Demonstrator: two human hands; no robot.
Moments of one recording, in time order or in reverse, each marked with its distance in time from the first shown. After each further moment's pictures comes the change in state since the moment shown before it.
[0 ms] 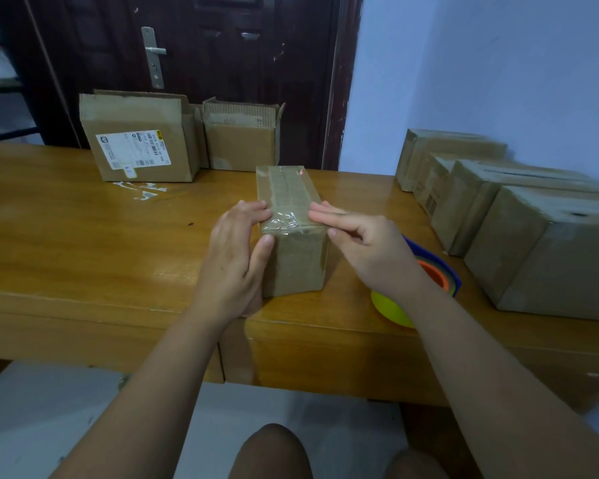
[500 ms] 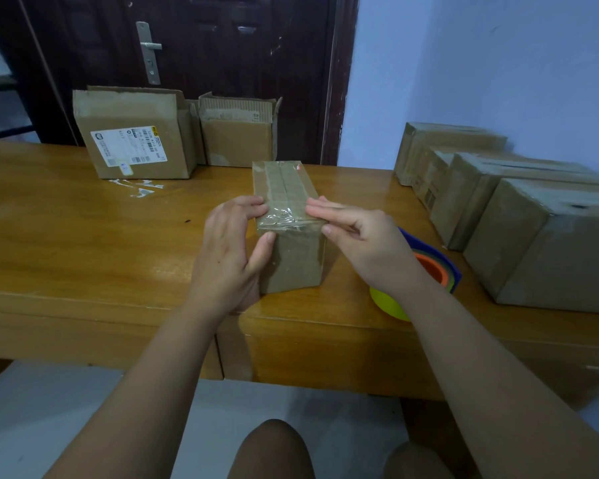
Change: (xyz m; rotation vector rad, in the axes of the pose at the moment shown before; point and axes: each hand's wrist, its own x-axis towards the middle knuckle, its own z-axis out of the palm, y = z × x) left_hand 0.006 -0.002 -0.001 0.130 0.015 0.076; right_hand 0.001 0.005 0.001 0.036 0.017 -0.020
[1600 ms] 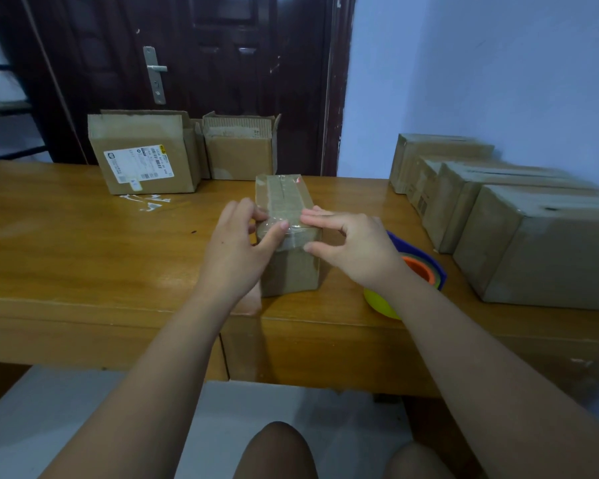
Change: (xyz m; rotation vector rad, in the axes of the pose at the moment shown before) left_hand 0.023 0.041 -0.018 -0.102 -0.107 -0.398; right_hand -0.002 -0.022 -0.005 -0.250 -0.019 0.064
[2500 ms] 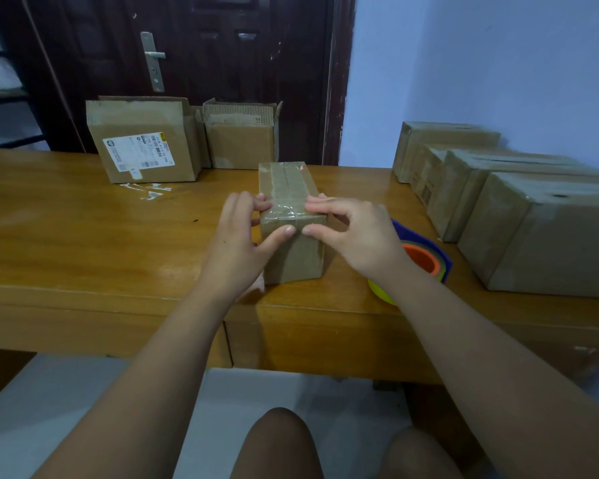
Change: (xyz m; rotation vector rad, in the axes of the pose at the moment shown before) left_hand -0.010 -0.014 0.001 -0.098 -0.032 0.109; right_hand 0.003 0.003 0.011 0.038 0.125 -0.033
